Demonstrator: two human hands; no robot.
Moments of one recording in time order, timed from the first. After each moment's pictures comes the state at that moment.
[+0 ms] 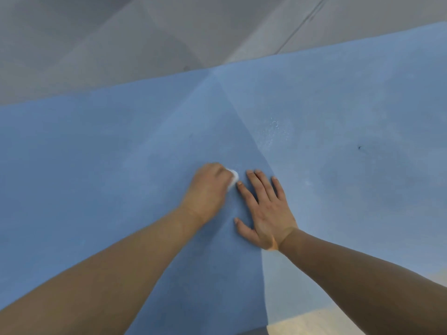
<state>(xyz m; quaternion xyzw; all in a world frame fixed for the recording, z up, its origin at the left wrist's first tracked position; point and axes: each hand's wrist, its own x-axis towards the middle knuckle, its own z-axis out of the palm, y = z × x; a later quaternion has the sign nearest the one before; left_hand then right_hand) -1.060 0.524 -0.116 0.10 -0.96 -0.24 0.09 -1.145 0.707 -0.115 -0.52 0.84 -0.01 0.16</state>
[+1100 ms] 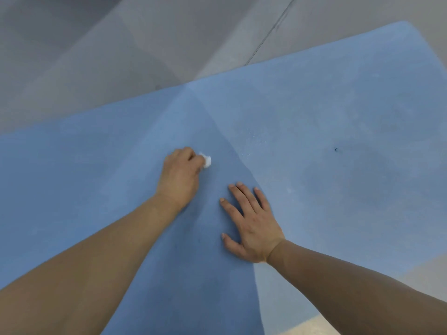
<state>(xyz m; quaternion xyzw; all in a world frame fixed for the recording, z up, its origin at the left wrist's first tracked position) -1.106 0.472 -0.119 0.15 -0.97 -0.18 0.09 -1.148 0.711 -0.118 -0.52 0.84 -0.06 0.16</state>
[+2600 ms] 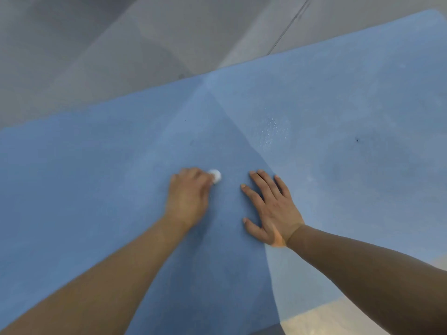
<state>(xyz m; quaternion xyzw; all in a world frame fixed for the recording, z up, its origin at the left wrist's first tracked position) -1.021 0.491 -0.111 0.22 -0.95 -0.20 0.06 -1.147 0.710 -0.119 -0.53 0.84 -0.03 0.14</state>
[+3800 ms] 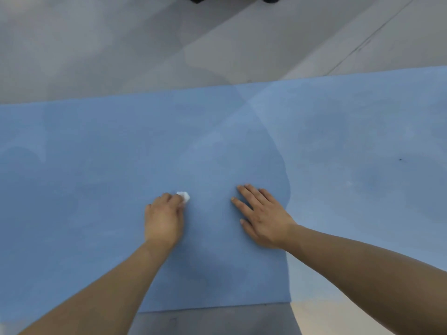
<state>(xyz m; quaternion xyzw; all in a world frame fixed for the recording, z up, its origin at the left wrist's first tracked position) -0.824 0.492 -0.101 0.46 -0.88 -0.12 0.05 -1.055 0.664 -0.108 -0.68 0.72 0.02 0.14</state>
